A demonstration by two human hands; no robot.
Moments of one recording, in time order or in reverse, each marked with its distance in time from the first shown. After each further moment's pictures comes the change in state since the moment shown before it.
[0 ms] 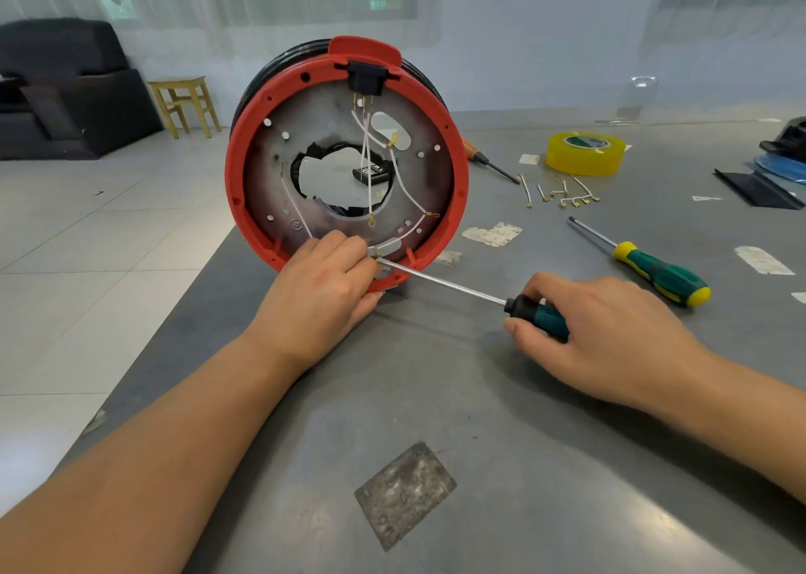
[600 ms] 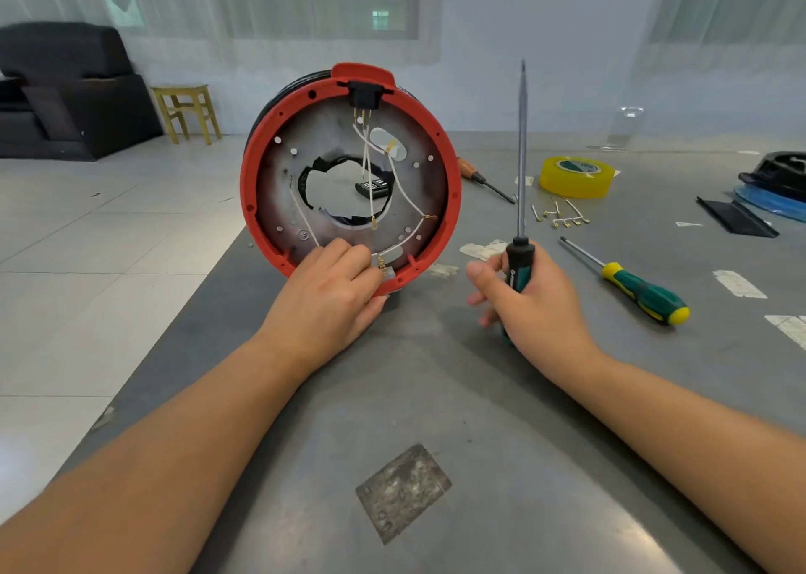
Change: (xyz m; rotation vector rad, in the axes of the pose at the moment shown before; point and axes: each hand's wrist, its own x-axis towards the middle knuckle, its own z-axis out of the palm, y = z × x) left_hand 0.001 0.002 -0.002 -0.020 0.026 -0.025; right_hand 0.046 -0.029 0.038 1.028 0.256 0.341
